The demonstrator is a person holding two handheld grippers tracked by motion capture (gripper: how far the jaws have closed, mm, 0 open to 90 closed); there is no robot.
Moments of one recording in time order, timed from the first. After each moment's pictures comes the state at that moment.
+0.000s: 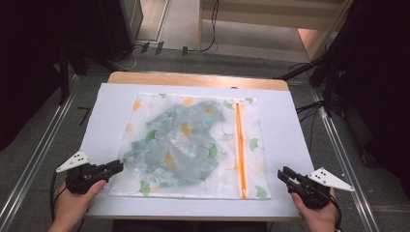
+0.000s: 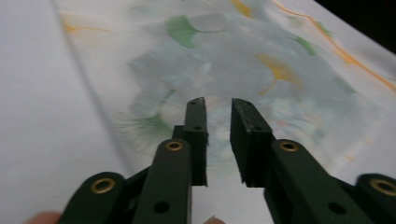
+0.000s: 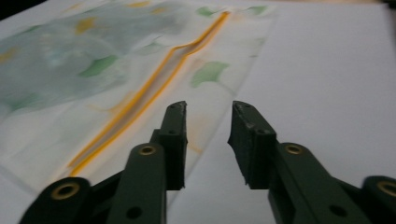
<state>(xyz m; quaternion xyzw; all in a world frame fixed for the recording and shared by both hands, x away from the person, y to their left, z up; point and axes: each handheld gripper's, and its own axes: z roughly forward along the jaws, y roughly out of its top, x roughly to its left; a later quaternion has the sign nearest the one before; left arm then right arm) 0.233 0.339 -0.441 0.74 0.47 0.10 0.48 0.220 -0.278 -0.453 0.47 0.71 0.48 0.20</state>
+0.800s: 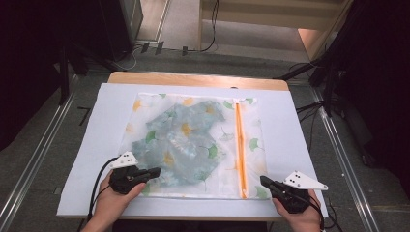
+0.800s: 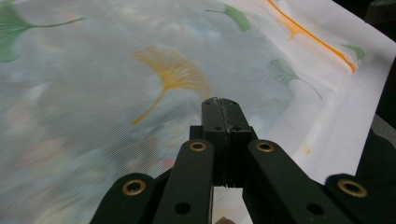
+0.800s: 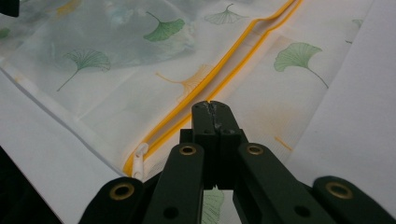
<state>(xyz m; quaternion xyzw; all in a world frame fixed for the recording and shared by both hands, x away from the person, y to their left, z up) 0.246 0.230 -0.445 0.80 0.40 0.05 0.45 0.213 -0.230 -0.453 0.42 0.77 0.46 0.16</state>
